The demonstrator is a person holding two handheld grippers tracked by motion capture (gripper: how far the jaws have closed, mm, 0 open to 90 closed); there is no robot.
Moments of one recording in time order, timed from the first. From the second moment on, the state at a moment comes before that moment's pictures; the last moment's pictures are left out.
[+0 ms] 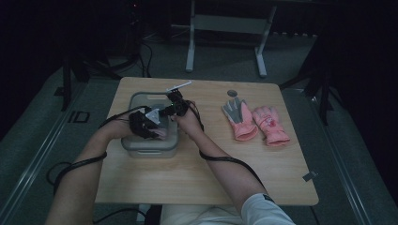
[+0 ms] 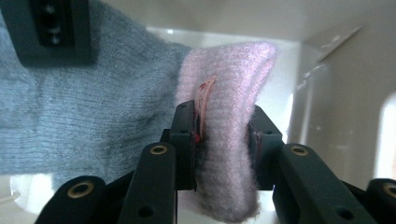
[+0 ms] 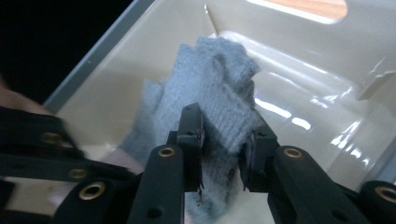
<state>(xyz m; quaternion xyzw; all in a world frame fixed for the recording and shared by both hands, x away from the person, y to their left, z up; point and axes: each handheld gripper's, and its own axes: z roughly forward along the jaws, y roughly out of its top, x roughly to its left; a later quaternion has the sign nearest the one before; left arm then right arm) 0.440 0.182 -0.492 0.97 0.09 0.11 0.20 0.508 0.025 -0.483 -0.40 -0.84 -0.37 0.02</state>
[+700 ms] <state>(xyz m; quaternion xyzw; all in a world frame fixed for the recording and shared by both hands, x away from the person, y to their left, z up) 0.435 0.175 -0.490 0.97 0.15 0.11 0.17 0.488 -0.049 -0.456 -0.38 -0.82 -0.43 0.01</state>
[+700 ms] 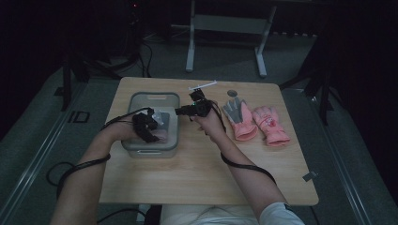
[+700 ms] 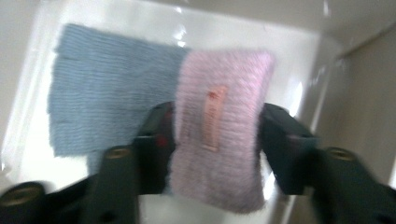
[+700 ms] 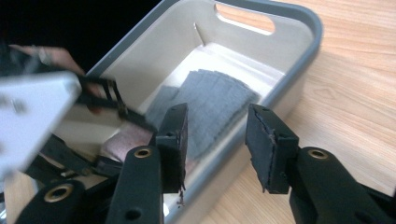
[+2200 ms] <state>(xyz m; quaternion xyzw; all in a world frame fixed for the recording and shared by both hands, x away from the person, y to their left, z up) 0.359 0.016 -0.485 0.92 0.18 0.06 0.35 0.462 -0.225 -0.440 -0.34 -0.83 -0.42 -0.13</state>
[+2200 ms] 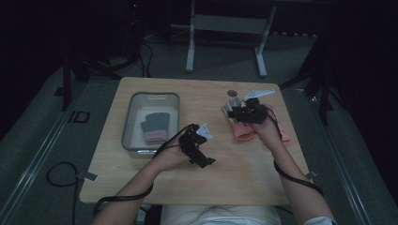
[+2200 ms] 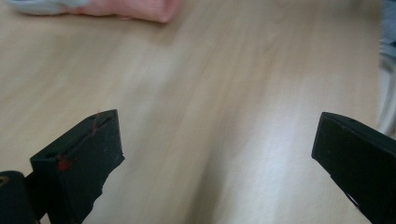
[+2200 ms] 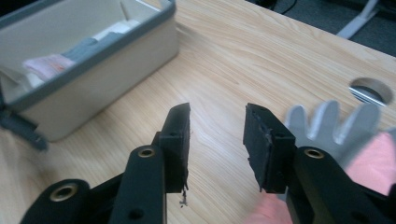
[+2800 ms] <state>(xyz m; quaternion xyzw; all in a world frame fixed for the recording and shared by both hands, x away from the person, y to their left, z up) 0.319 0.027 -0.546 0.90 0.22 0.12 0.36 0.490 -0.243 -0.451 -0.33 -0.85 -0.38 -0.17</state>
